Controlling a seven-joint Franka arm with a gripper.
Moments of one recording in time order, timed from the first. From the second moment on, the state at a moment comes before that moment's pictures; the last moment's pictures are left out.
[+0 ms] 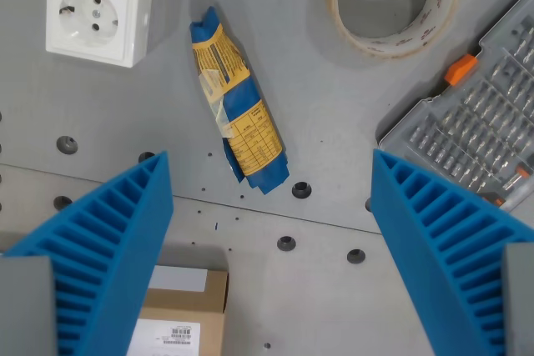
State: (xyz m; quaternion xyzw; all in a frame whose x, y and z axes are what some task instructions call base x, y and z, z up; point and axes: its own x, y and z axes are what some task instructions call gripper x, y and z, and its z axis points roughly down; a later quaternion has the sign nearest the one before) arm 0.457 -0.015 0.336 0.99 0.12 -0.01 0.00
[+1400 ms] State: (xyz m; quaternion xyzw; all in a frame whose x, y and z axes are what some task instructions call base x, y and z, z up) arm 0.450 -0.010 0.296 0.99 0.14 -0.02 0.00
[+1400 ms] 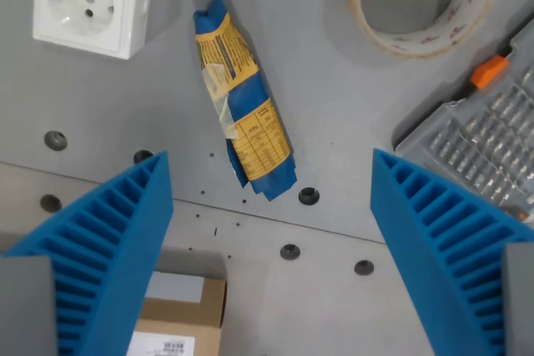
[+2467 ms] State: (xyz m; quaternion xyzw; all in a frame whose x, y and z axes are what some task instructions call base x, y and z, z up) arm 0.430 -0.002 0.220 0.98 0.20 -0.02 0.00
